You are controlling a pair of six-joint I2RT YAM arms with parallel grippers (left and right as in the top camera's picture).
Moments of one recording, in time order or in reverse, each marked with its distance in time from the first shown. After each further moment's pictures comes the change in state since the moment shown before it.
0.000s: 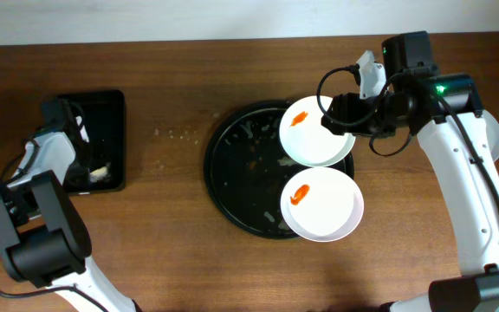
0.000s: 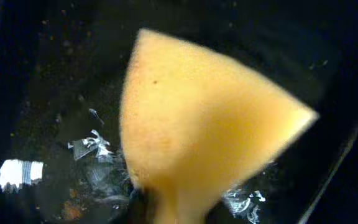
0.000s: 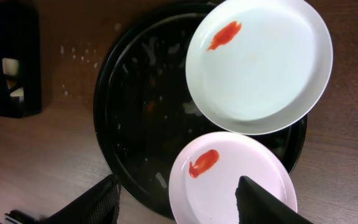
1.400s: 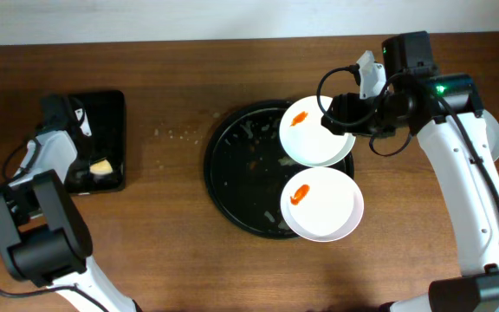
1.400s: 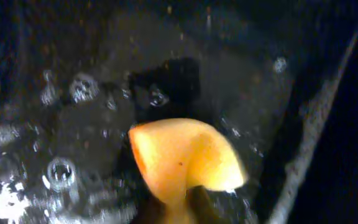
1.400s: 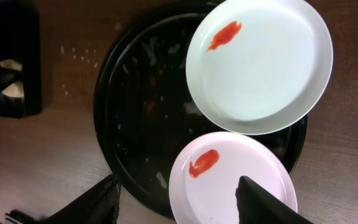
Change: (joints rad) left arm -0.008 -0.004 0.008 0.065 0.049 0.060; right arm 0.000 0.000 0.000 0.000 0.000 0.000
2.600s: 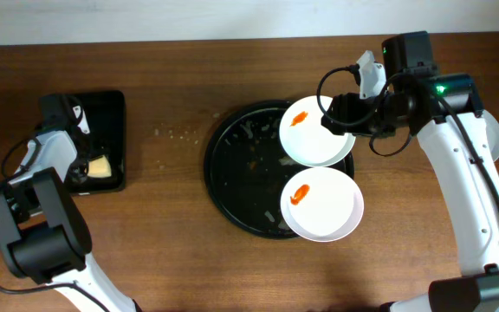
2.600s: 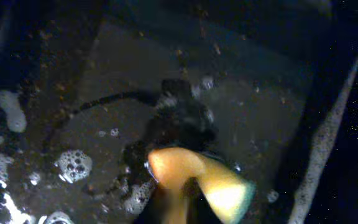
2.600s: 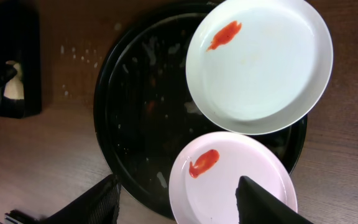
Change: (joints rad) left arm 0.003 0.021 0.004 0.055 -0.004 0.007; right arm 0.000 0.000 0.000 0.000 0.000 0.000
